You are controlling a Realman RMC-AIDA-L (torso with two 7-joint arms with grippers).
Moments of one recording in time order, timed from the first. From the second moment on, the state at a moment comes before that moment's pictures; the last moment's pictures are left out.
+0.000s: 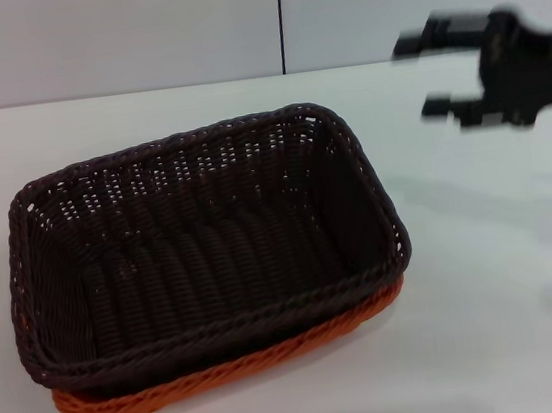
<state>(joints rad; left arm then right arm) -0.25 -2.07 -1.35 -0.22 2.33 1.22 -0.01 0.33 2.08 -1.12 -1.52 -1.86 -1.36 0.20</state>
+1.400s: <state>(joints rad) -0.24 -2.07 -1.40 -0.21 2.33 1.28 -0.03 0.26 2.08 -0.92 -0.05 0.27 -1.70 0.15</state>
